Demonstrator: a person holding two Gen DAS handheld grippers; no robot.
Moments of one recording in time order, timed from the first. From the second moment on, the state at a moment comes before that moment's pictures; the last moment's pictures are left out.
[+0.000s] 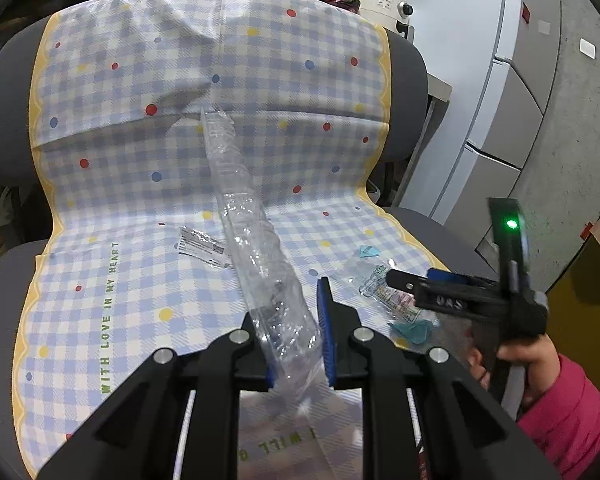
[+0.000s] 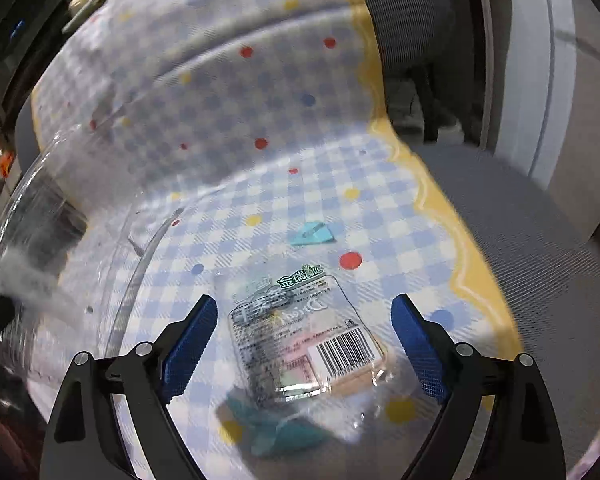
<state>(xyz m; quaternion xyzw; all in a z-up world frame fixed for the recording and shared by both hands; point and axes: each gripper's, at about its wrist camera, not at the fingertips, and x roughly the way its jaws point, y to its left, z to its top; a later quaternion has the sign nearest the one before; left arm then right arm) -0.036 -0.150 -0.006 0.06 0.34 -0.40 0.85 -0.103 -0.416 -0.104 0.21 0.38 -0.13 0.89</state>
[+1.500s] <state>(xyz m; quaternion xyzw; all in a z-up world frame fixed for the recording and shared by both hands) -0.198 -0.261 0.006 0.06 0.27 -0.65 0.71 -0.363 -0.405 -0.038 0.16 0.29 -0.25 0.91</state>
